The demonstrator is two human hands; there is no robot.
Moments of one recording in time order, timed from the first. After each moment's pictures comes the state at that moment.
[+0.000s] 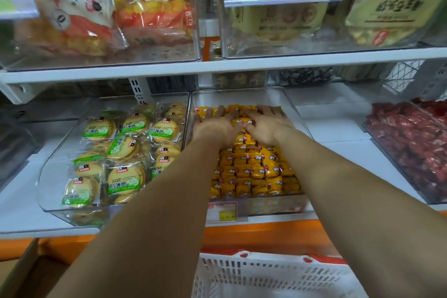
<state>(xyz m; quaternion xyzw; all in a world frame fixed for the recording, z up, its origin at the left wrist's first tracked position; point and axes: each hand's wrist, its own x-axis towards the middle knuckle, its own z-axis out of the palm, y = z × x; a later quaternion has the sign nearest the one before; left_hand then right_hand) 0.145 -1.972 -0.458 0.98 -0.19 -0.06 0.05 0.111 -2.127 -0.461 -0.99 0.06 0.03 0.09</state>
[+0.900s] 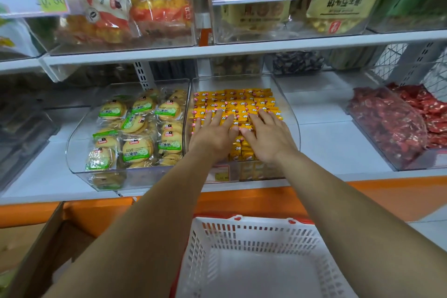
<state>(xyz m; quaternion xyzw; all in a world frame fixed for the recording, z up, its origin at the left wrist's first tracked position) 0.046 -1.948 -0.468 0.97 -0.22 -0.02 0.08 -0.006 -2.102 -0.474 -0.99 0.06 -0.05 0.15</state>
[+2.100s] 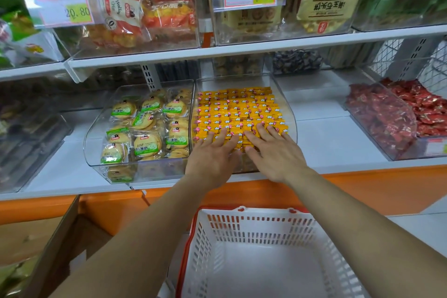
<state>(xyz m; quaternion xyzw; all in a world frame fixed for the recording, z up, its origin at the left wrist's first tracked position) -0.022 -1.913 -0.484 0.96 -0.27 0.01 0.05 -0.060 -2.096 -0.490 -1.00 0.00 -0.03 0.07</state>
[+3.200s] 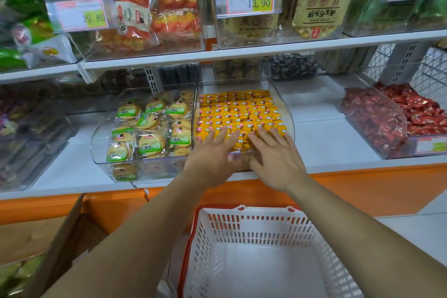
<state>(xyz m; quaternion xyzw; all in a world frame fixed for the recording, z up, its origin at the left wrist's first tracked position) -0.028 -1.906 -0.474 0.96 -0.28 -0.01 0.06 -0.091 -2.086 -0.489 -0.99 0.00 -0.10 0.06</state>
